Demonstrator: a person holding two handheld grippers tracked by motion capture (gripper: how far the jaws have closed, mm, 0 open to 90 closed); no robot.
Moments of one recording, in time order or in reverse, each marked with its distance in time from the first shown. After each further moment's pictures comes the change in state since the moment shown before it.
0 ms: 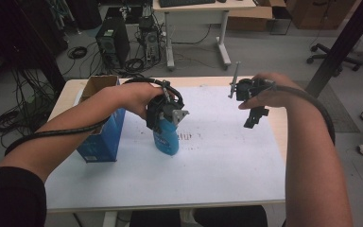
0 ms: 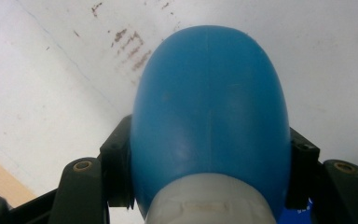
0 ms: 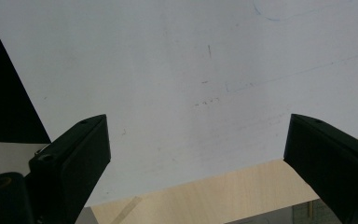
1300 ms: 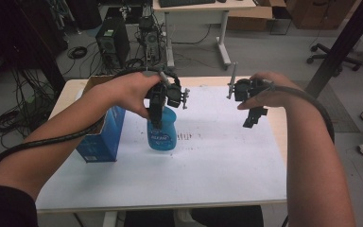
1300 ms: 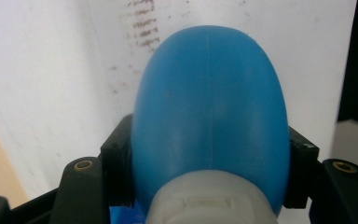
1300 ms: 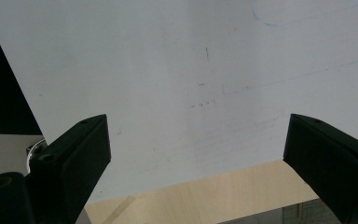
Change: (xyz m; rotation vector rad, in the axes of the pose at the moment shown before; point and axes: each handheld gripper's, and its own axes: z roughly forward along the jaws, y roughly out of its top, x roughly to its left) left arm -0.002 -0.001 -0.053 0.022 -0.087 -0.608; right arm 0.001 0.005 0.000 0.005 -0.017 -0.040
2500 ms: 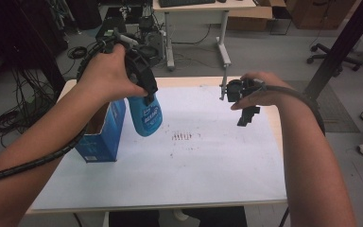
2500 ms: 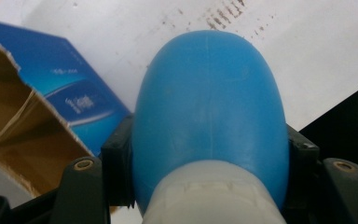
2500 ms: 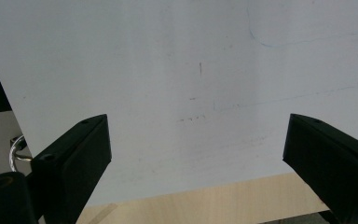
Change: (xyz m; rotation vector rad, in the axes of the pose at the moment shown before) left arm 0.001 -0.052 -0.087 -0.086 0.010 -0.958; right arm -0.007 0.019 0.010 0.006 -0.011 -0.092
